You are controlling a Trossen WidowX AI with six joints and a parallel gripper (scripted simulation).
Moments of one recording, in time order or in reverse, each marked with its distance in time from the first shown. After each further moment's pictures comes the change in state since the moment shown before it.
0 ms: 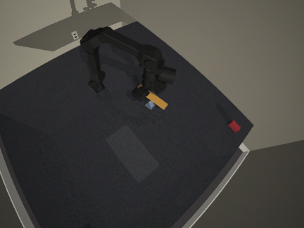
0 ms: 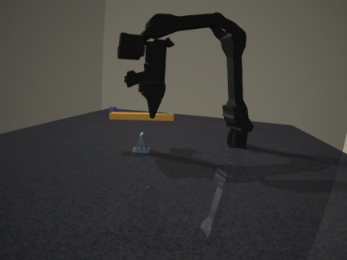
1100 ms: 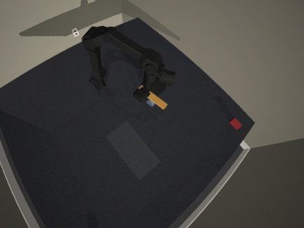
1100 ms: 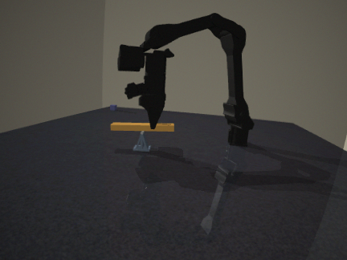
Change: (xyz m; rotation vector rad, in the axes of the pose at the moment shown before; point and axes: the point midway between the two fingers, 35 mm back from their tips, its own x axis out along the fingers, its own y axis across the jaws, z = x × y) arm 0.036 0.001 -0.001 0.002 0.002 -0.001
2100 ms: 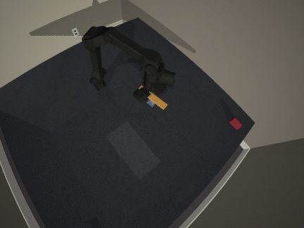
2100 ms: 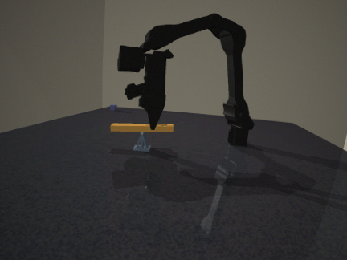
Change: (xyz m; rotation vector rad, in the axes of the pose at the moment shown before) arm 0.002 0.000 0.000 0.000 -0.001 0.000
